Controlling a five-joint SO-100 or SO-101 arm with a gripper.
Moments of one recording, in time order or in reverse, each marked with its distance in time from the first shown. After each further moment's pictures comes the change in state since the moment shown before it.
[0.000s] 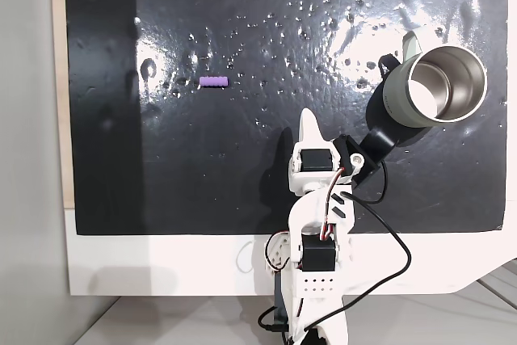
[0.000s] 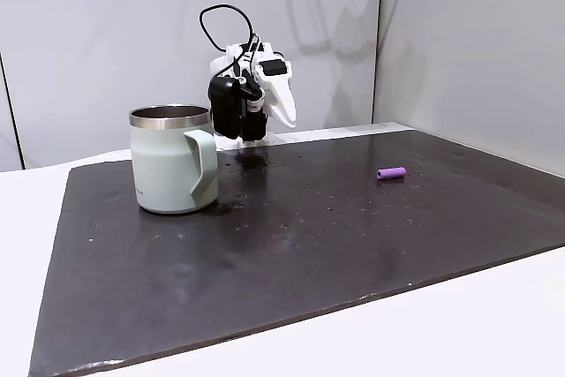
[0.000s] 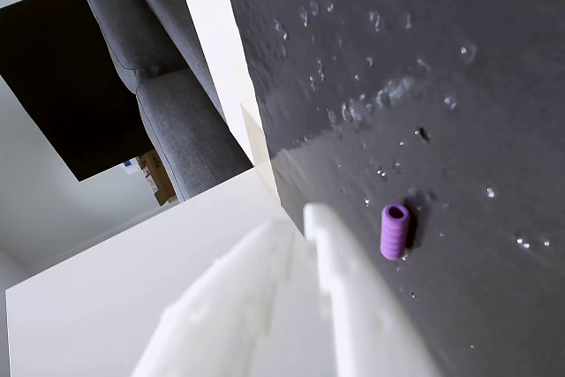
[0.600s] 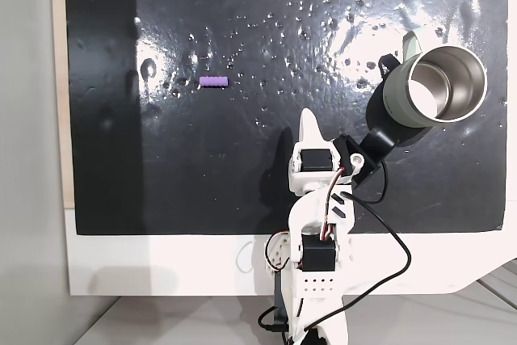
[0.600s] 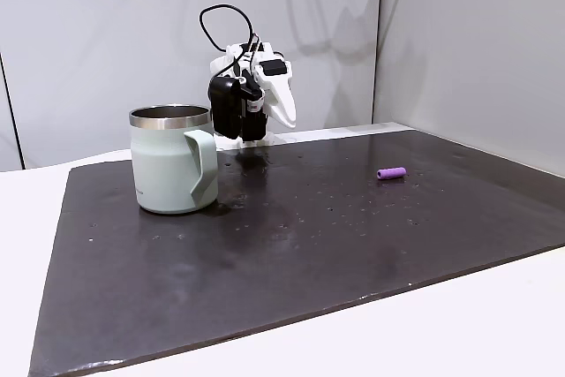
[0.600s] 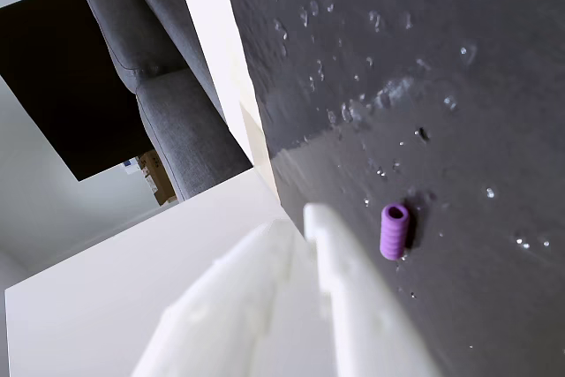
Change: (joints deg) arm 0.0 0.0 0.0 0.0 -0.1
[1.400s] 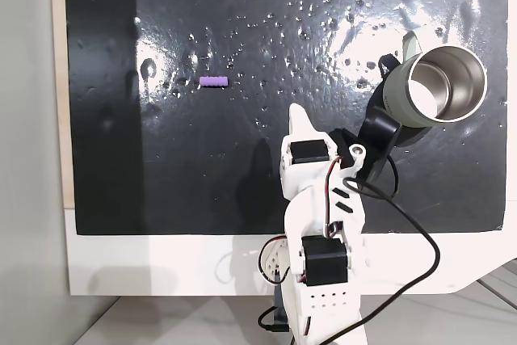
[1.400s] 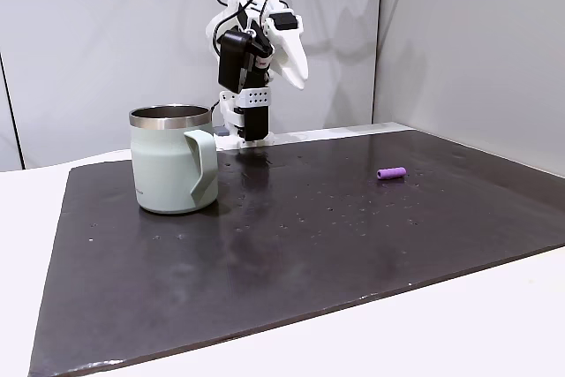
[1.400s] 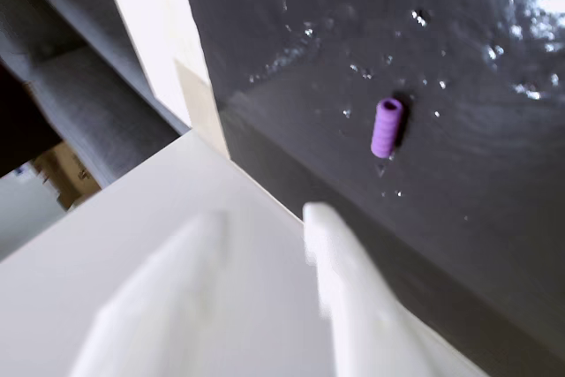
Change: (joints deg) arm -6.4 -36.9 -47.3 23.0 1.2
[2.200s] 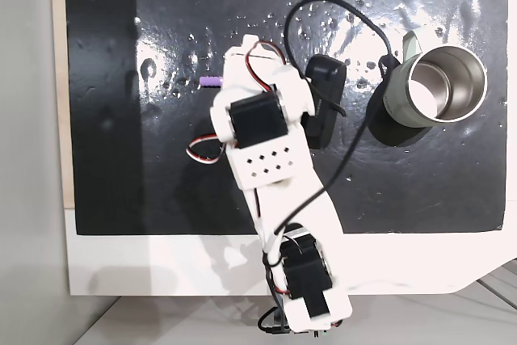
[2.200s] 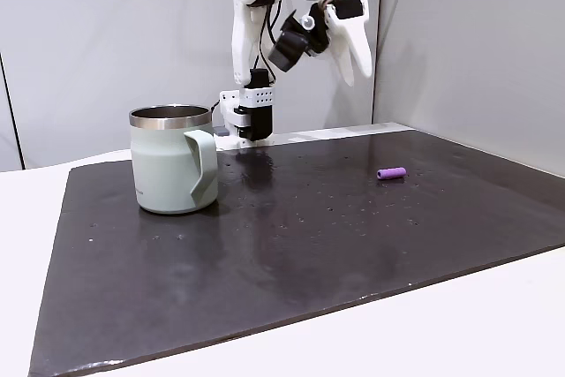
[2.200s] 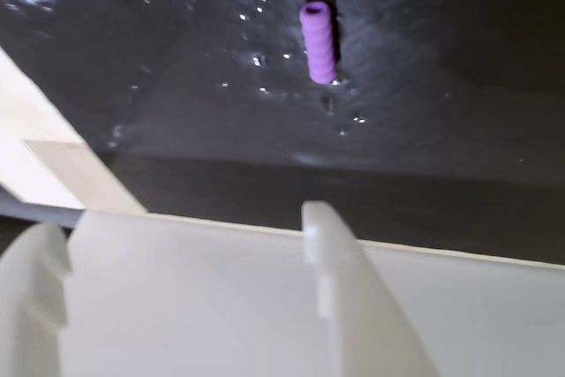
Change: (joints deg) arm -13.1 -63.2 -63.2 31.3 20.8
